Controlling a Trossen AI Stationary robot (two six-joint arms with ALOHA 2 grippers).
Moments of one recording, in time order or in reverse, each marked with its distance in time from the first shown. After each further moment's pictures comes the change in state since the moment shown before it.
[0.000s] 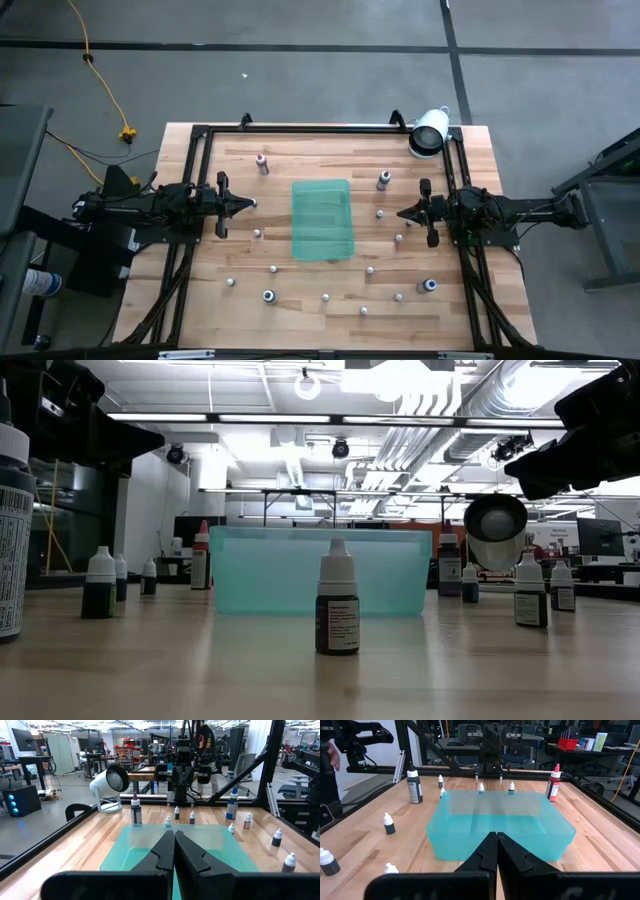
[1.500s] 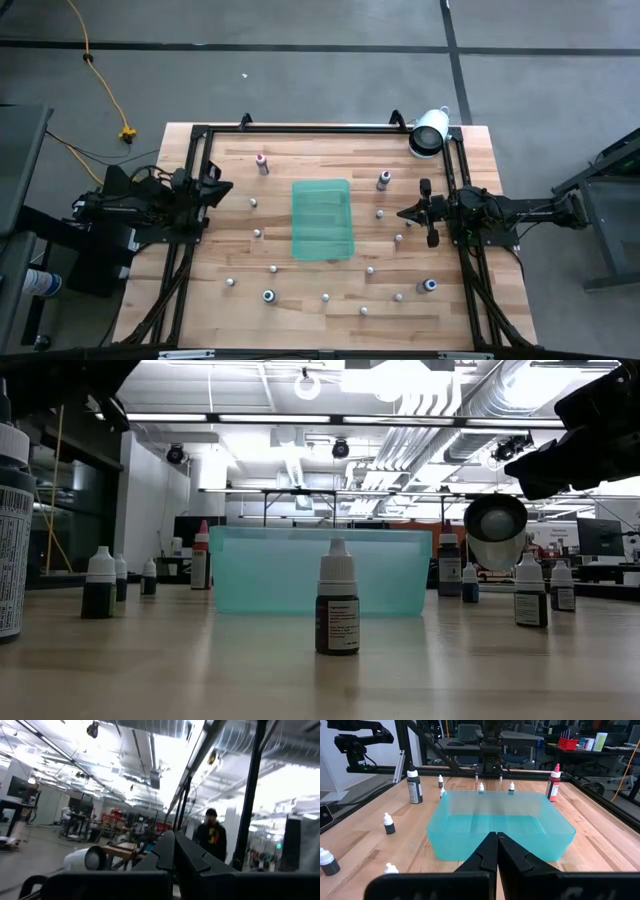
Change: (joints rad) left arm 0.000 0.000 0.054 0.437 0.005 -0.212; right arm 0.000 0.000 0.000 0.000 0.000 0.000
